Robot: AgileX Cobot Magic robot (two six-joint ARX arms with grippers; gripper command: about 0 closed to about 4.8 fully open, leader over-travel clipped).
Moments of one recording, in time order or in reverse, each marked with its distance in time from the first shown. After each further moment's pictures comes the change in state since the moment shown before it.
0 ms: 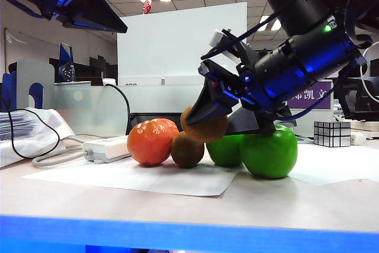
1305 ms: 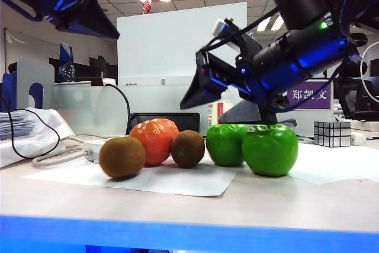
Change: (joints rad) left arm 0.000 0.000 0.000 -0.016 -0.130 0.000; right arm 0.000 0.000 0.000 0.101 0.049 0.021
